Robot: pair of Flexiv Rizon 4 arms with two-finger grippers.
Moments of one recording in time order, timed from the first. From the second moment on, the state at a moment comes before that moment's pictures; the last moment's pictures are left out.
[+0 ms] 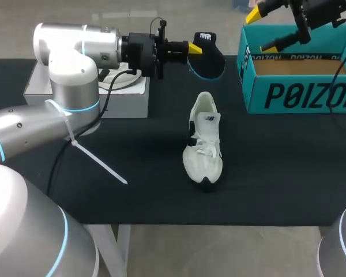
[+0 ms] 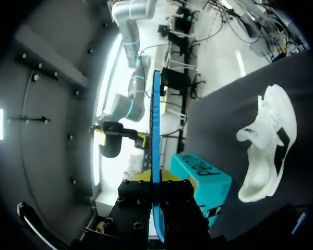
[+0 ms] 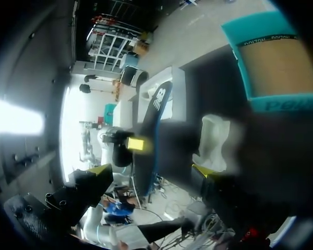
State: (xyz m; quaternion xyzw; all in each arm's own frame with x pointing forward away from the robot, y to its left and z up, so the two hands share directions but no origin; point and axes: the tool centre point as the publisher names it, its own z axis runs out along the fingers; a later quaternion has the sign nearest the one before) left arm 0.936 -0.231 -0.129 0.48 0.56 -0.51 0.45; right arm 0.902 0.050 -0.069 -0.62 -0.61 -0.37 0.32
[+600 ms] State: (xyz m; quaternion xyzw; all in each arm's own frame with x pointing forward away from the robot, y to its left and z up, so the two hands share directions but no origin) left arm 0.933 -0.231 -0.112 0.27 0.67 -0.61 0.32; right arm 0.900 0.045 -0.072 -0.63 -0.60 -0.38 0.32
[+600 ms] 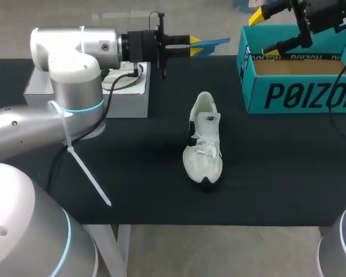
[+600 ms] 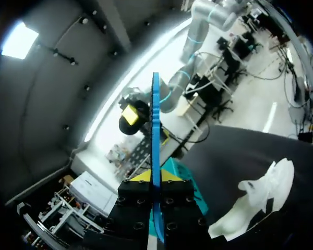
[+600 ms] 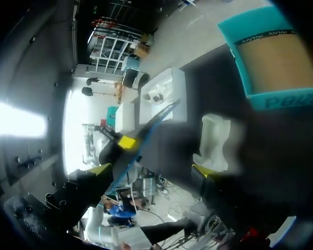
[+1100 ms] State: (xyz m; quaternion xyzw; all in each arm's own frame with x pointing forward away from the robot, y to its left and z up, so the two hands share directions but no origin) left arm 0.931 -0.228 -0.114 0.12 0.72 -0.67 0.14; right arm 0.903 0.038 -0.073 -0.63 -0.59 -0.38 0.33
